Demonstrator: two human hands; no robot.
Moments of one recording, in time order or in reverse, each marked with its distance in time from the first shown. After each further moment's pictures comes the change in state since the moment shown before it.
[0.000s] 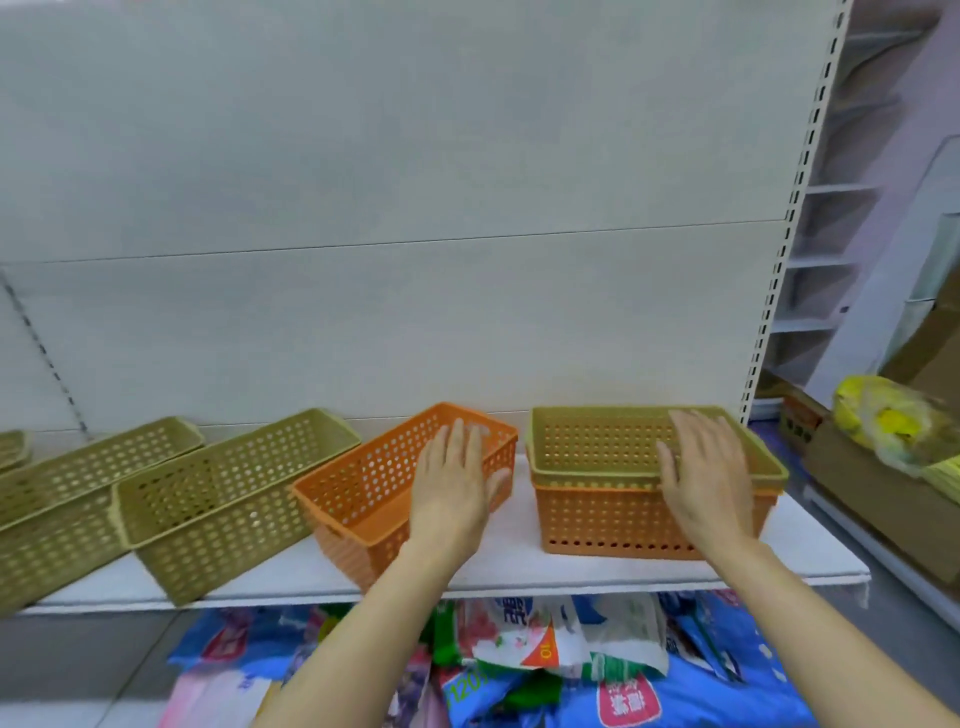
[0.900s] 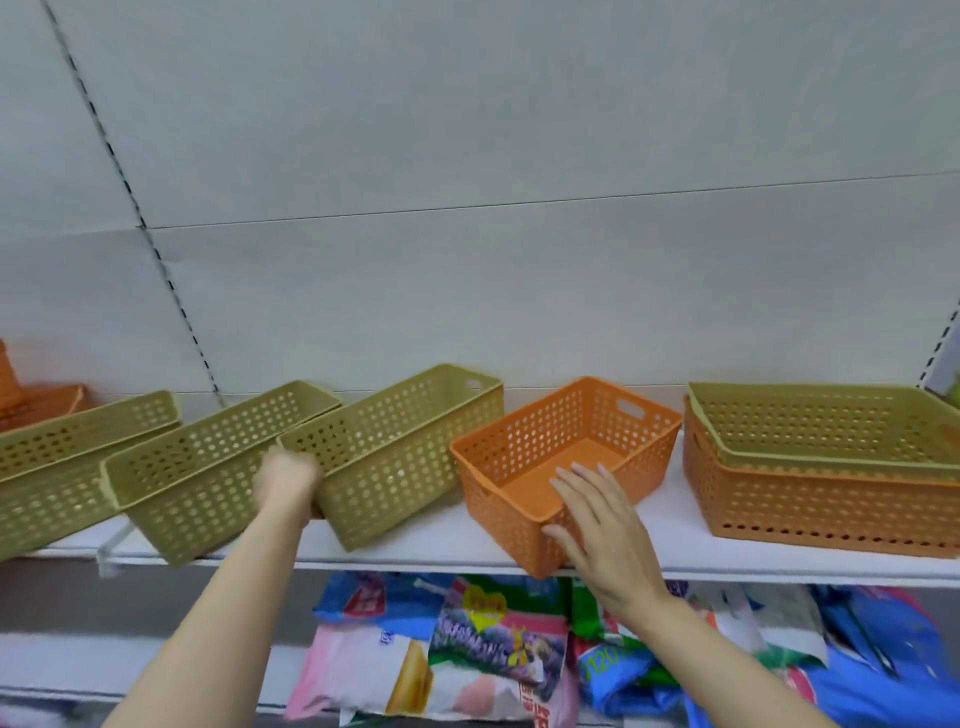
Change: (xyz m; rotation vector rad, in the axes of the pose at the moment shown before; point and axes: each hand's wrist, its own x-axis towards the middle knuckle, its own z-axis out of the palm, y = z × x) left_hand -0.035 -0.373 -0.021 -0.717 0.097 -1.137; right_hand -0.092 -0.261 0.091 0.370 -0.132 -0.436
